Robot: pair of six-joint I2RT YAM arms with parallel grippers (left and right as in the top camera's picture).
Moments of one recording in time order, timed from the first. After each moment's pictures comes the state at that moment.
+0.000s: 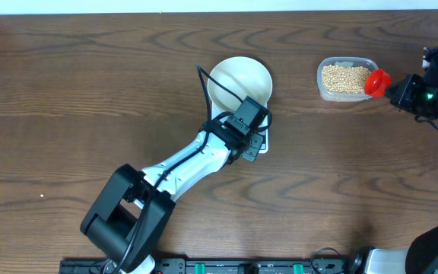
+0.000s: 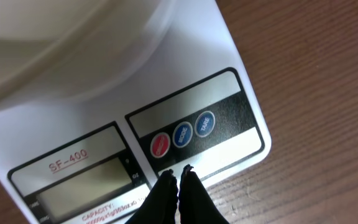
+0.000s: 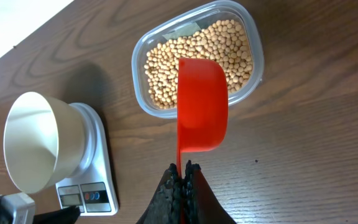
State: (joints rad) left arm -0.69 1.81 1.12 -0.46 -0.03 -0.22; right arm -0.36 1.55 1.36 -0.84 -0.50 0.09
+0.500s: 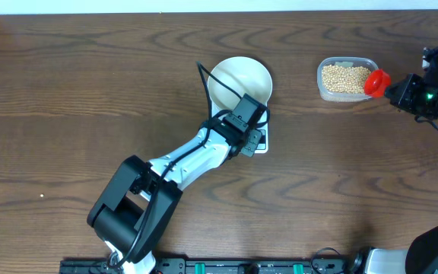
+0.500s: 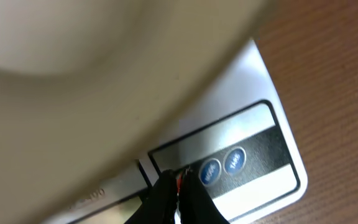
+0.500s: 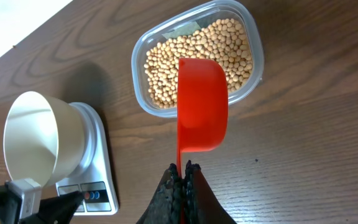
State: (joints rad) left arm -0.67 1.85 1.12 -0.38 -0.06 -0.19; right arm -0.36 1.55 1.36 -0.85 -0.50 0.09
